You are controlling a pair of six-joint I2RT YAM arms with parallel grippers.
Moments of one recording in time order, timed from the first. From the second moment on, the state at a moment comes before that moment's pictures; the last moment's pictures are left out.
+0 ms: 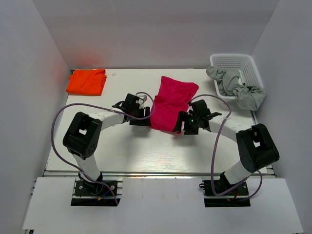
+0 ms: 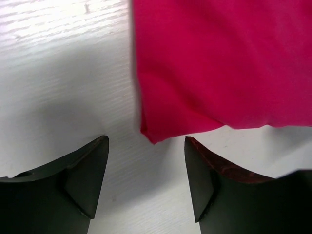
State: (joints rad) left arm -0.47 1.78 1.04 -0.21 0.23 -0.32; right arm 0.45 1.55 0.83 -0.26 -0.32 0.51
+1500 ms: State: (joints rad) left arm -0.50 1.31 0.99 -0.40 0.40 -0.34; right arm 0.44 1.04 0.75 -0.39 -0.53 0.44
